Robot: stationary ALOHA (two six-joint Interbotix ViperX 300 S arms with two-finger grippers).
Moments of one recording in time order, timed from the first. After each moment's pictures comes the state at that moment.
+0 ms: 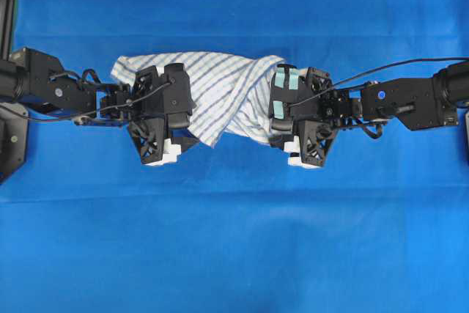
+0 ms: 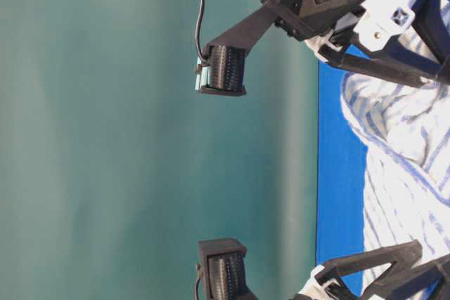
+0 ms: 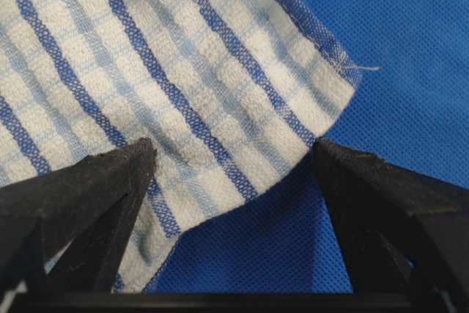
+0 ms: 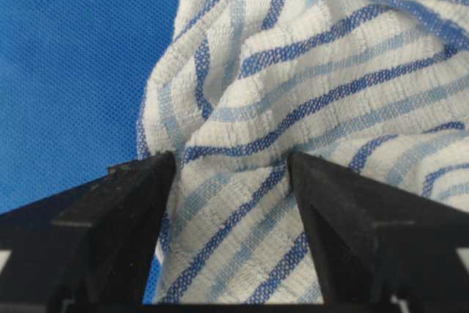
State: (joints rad) left arm 0.08 0.10 0.91 -0.02 -0.26 0.02; right arm -0.06 0.17 0.71 -0.17 0.00 0.24
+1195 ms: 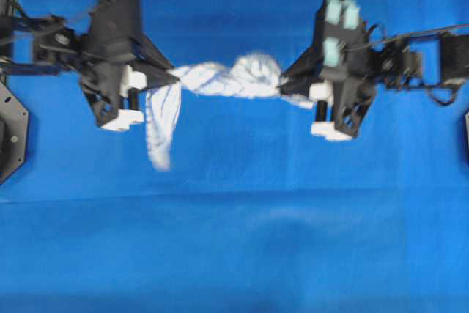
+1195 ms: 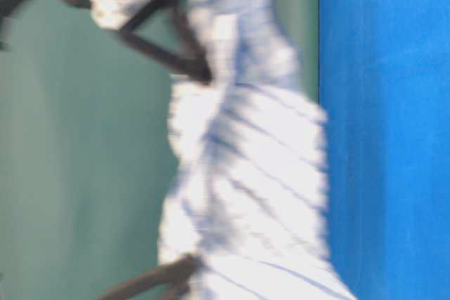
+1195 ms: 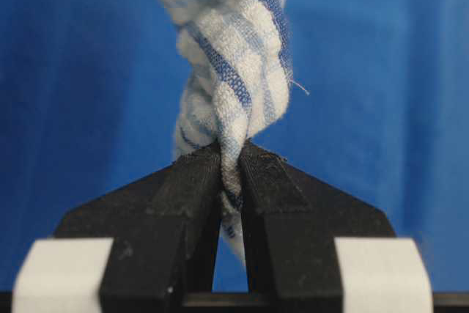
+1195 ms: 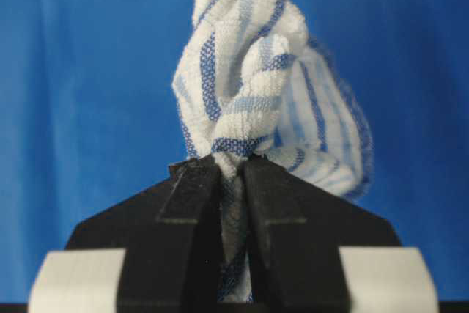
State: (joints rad) left arm 0.14 -0.47 0.69 -0.02 0.34 0.00; right arm -0.08 -0.30 0.56 -0.18 0.39 0.22
